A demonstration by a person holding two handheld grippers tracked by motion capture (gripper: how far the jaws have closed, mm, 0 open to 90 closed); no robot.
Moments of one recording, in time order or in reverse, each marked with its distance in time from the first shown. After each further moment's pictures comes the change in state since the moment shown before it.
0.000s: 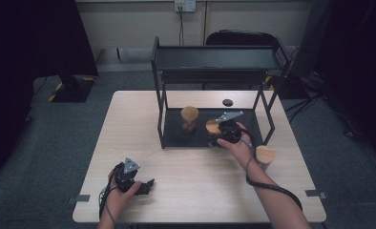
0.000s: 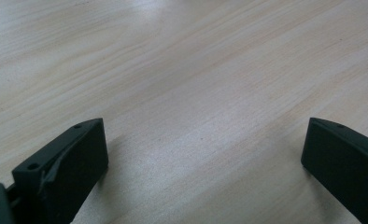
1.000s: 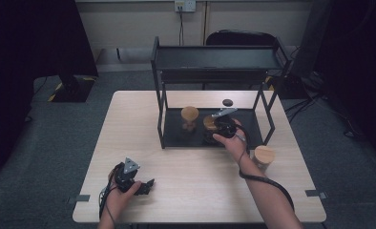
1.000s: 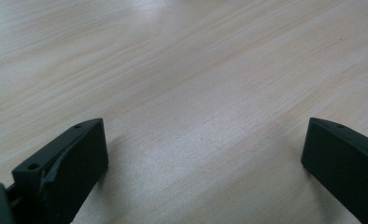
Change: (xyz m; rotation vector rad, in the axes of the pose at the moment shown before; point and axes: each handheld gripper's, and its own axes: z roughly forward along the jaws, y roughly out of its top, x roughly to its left) left arm 0.000 0.000 0.000 0.000 0.000 0.000; right arm -0.010 0.011 0.026 0.026 -0.046 0.026
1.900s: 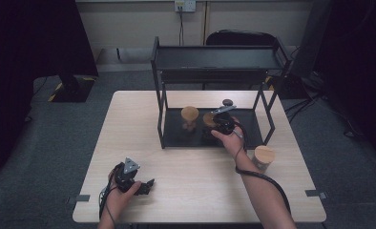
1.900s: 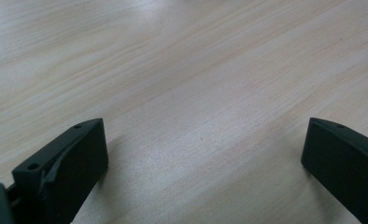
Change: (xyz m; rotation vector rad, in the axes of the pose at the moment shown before) left arm 0.000 0.000 0.000 -0.001 0.000 0.000; right arm -0.010 0.005 0.015 -0.020 -0.019 0.044
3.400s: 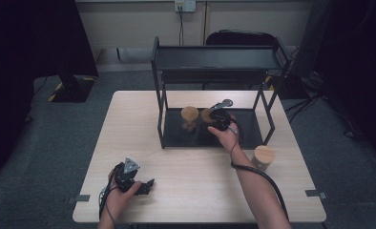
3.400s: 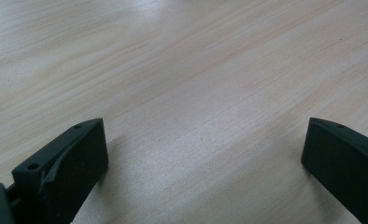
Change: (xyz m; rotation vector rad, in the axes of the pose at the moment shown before) left arm 0.000 0.000 0.000 0.000 0.000 -0.001; right arm -0.004 0.011 0.019 -0.025 -0.047 0.011
